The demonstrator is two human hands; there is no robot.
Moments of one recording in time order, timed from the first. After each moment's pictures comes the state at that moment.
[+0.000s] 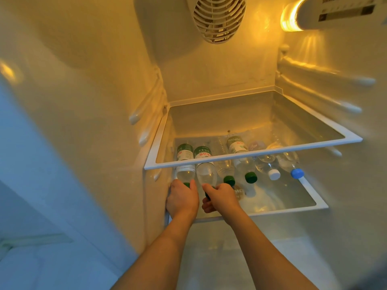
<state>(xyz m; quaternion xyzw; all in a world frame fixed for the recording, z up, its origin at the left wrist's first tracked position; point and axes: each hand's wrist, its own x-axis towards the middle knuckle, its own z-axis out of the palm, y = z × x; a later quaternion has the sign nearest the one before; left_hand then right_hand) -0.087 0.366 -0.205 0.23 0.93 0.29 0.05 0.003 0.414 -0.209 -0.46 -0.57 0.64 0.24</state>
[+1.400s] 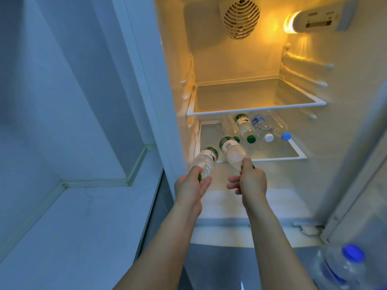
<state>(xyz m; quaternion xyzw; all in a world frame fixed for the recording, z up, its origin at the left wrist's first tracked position) 0.017 0.151 -0.151 0.00 0.56 0.74 0.38 0.115 0.232 -0.158 -0.54 -0.48 0.58 0.39</state>
